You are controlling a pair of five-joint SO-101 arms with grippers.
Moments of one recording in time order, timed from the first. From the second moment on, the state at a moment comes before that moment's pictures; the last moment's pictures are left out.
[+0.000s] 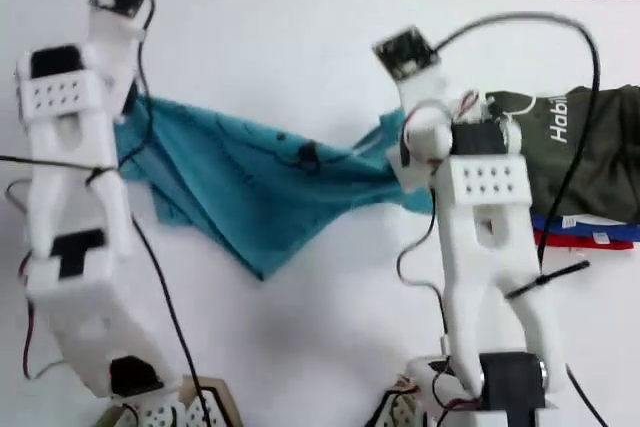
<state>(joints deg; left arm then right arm) -19.5 26.2 -30.3 81.6 -28.4 -7.0 -16.7 23.2 68.7 26.1</state>
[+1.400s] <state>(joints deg) 11.4 -24.0 47.6 68.2 -33.4 -1.8 -2.4 28.8 50.7 26.2</state>
